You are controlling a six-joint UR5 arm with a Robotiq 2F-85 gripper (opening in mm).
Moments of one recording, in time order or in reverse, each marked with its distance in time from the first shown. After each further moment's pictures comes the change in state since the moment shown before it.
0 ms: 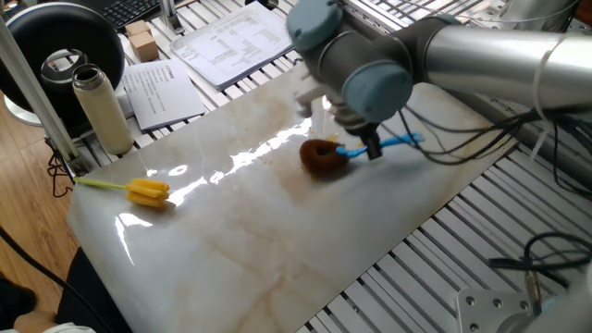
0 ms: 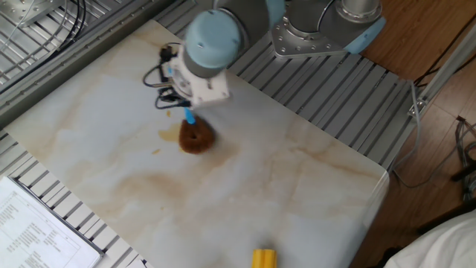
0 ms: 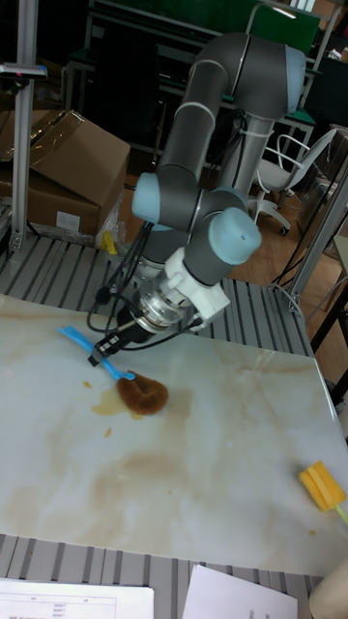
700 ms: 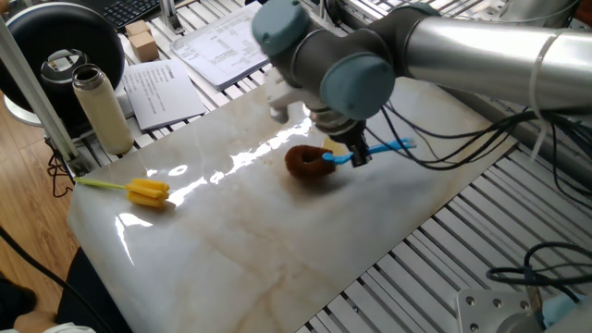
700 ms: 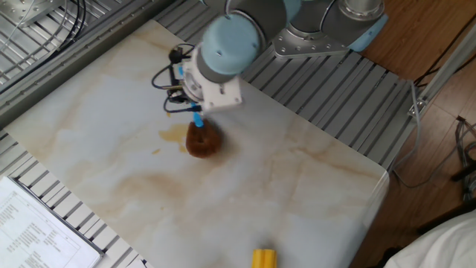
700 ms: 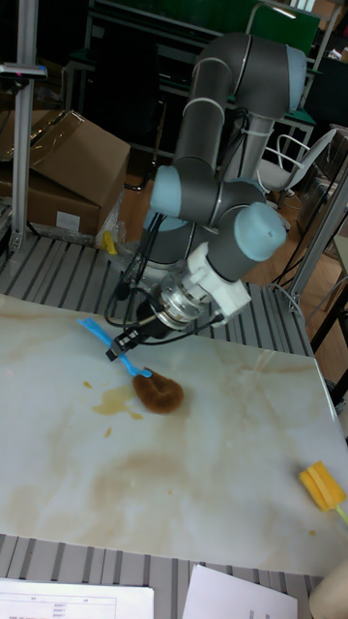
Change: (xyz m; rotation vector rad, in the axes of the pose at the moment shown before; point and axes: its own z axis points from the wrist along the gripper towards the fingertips) arm 0.006 -0.008 -0.014 0.001 0.001 -0.024
